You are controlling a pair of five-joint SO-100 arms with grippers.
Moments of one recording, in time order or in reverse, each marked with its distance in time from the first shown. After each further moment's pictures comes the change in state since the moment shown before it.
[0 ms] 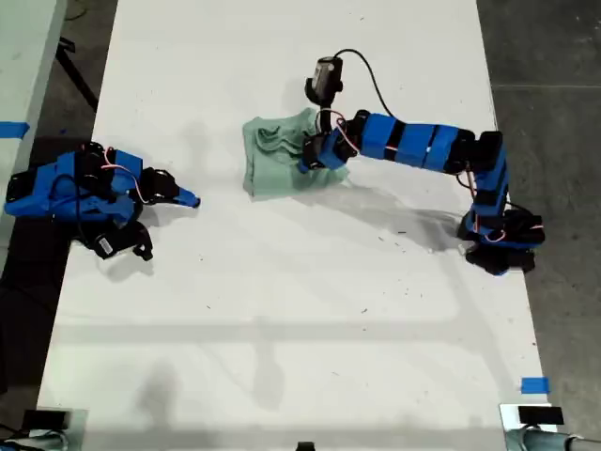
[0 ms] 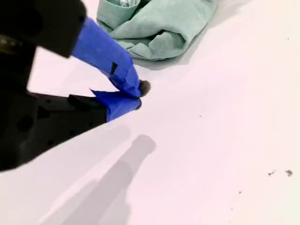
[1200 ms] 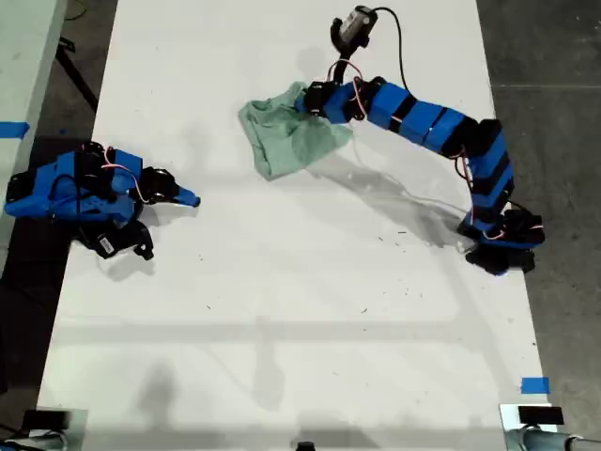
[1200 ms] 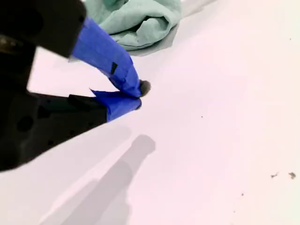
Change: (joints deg) arm 0 -0.5 0.0 0.0 0.0 0.0; arm 1 12.9 -4.6 -7.3 -15.3 -1.1
